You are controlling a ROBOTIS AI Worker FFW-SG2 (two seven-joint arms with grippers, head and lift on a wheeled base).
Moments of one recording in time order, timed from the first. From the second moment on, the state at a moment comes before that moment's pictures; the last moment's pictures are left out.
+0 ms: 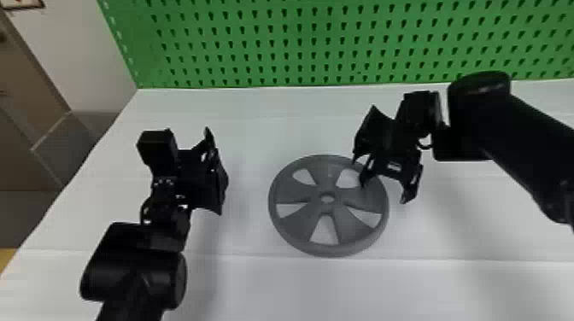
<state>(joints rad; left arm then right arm) -0.01 0.12 -0.03 -1.59 0.06 -0.01 0.16 -1.07 -0.05 0.41 -0.34 -1.65 1.08 -1.16</state>
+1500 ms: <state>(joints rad) 0.01 0.13 -0.01 -1.61 0.06 -0.01 0.17 -0.82 -0.06 0.27 -0.70 -1.68 1.00 -1.33</state>
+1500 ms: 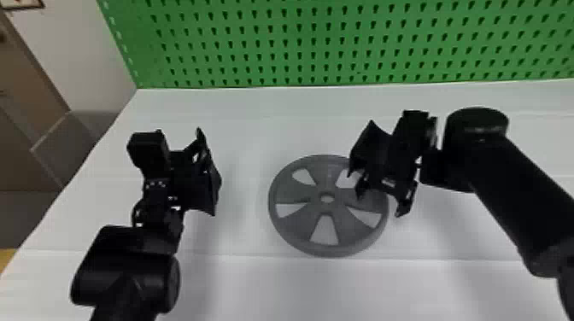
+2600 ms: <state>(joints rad) 0.01 0.13 -0.02 -1.62 0.06 -0.01 0.18 -0.75 -0.13 0.39 -0.79 -1.79 0.91 -1.37</state>
